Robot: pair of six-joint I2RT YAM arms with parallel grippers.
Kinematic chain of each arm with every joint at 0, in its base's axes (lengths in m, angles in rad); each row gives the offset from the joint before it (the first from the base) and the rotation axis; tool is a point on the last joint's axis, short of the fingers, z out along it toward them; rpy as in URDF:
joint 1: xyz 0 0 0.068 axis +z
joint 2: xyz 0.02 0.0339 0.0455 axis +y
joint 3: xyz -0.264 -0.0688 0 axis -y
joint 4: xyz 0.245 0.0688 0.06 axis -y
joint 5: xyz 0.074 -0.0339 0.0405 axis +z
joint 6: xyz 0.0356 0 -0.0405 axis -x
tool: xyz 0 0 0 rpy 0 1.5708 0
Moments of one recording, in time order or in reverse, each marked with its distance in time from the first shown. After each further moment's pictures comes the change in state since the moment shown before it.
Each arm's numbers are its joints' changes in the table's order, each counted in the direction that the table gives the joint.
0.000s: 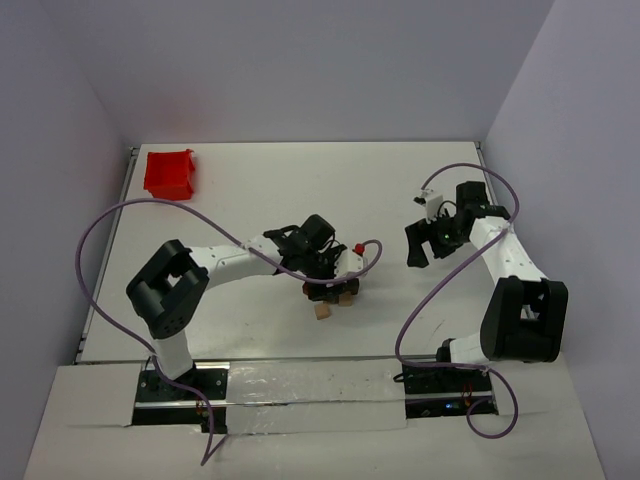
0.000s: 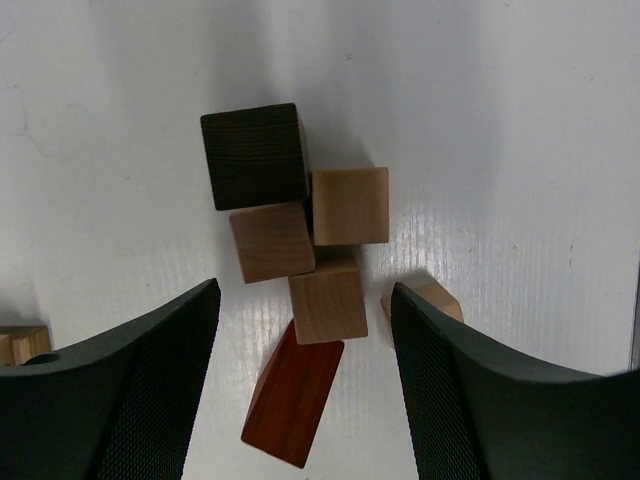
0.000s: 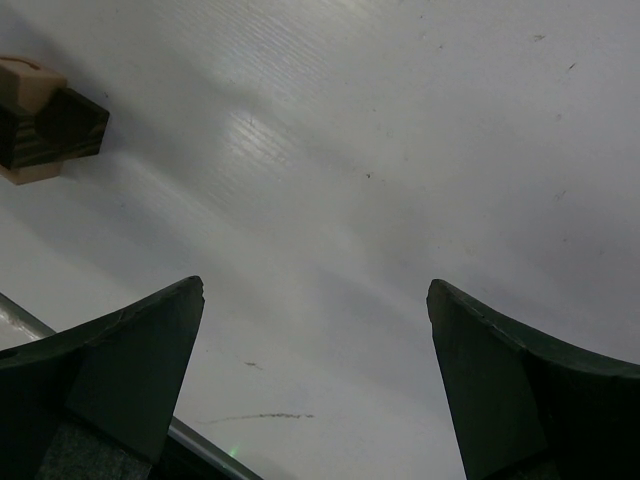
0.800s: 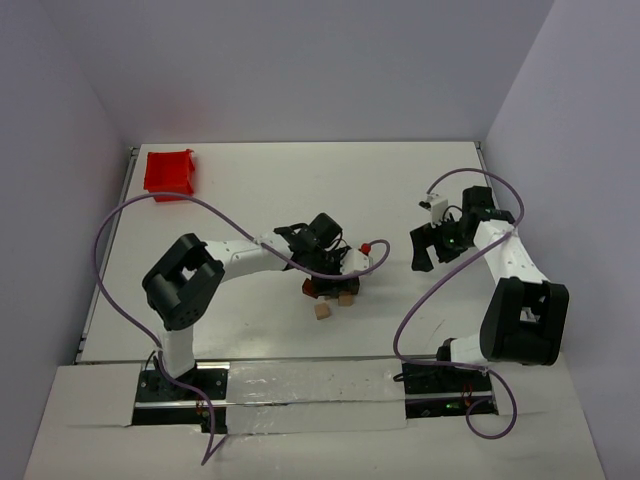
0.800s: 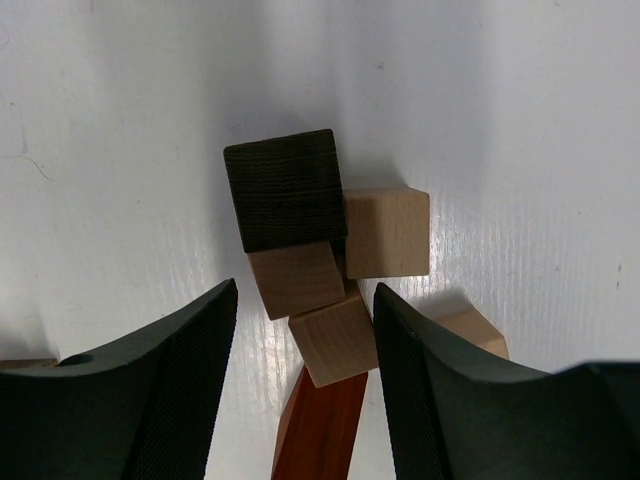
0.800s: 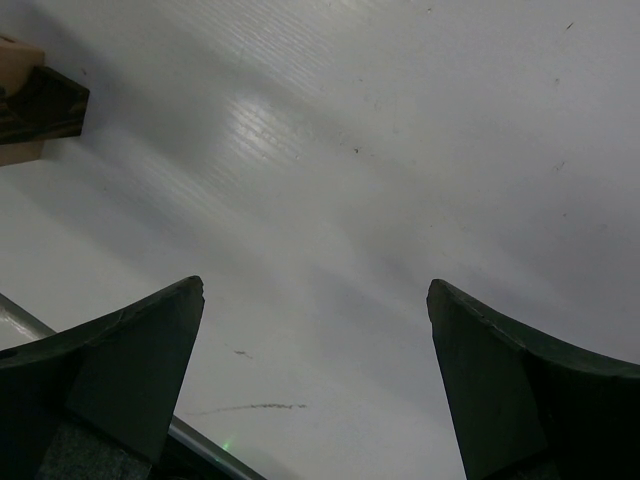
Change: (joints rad) left arm -0.004 0.096 0.077 -0.017 0.015 -0.027; right arm -0.051 -0.011 -0.035 -0.004 0.013 0.041
